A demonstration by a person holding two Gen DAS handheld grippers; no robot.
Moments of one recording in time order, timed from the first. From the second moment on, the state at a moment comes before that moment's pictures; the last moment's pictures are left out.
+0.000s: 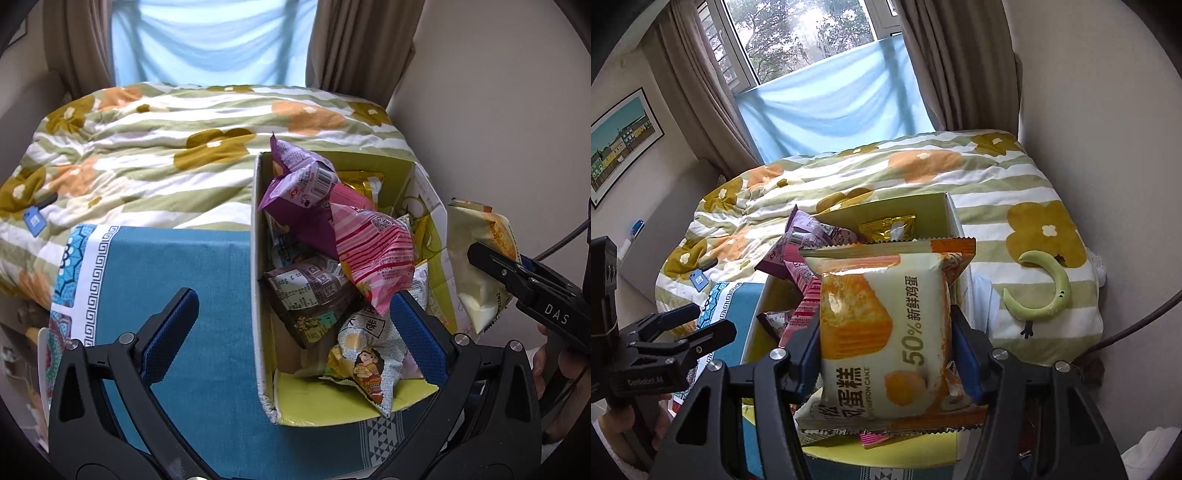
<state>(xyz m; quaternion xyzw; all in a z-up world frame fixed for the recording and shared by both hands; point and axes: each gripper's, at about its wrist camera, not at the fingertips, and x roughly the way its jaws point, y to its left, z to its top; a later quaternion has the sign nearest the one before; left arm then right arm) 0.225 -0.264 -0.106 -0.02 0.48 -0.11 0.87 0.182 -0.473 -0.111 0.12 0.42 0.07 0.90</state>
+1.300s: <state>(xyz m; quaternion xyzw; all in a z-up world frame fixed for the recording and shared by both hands) -0.006 -0.103 0.001 0.03 0.27 -0.07 0.96 -0.027 -0.334 -0.029 0.04 0.29 -0.05 0.96</state>
